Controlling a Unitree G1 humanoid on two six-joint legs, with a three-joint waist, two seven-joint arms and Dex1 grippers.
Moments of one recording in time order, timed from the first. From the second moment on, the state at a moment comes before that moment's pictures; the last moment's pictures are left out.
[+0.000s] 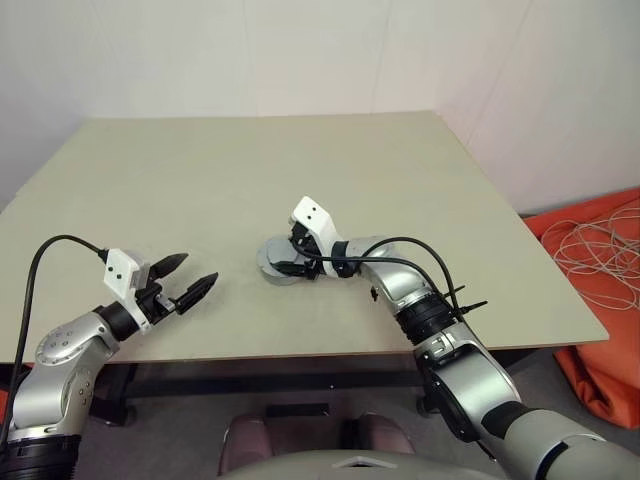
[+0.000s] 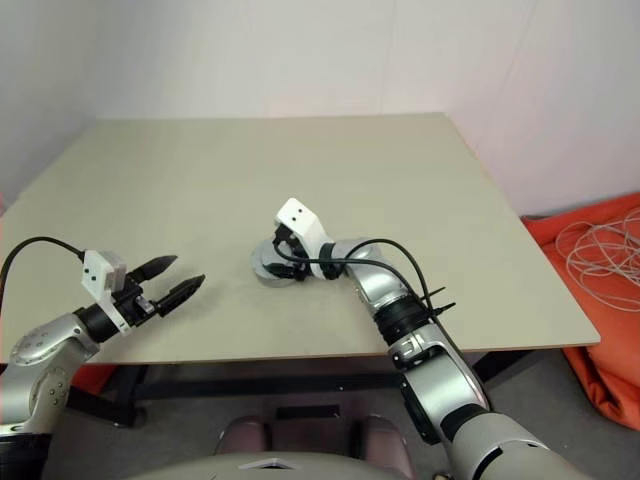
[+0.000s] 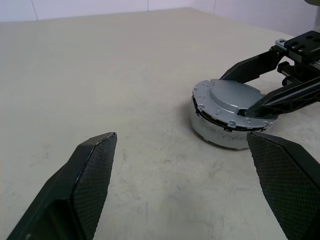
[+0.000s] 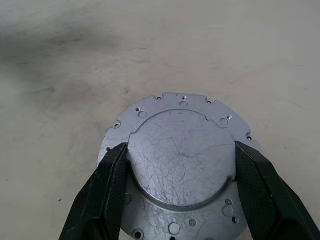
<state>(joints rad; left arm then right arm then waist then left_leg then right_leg) 0.10 0.56 0.29 -0.12 -0.53 0.25 -0.81 -0.69 -0.09 0.33 0.43 0.00 0.42 0.80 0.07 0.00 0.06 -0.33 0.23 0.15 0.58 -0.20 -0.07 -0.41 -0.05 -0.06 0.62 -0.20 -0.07</state>
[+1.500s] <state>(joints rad) 0.06 0.54 0.25 -0.12 -0.45 0.33 -0.69 -0.75 -0.08 0.36 0.45 -0.01 0.57 0.75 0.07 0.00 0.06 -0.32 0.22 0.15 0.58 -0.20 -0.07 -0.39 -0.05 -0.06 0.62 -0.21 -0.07</state>
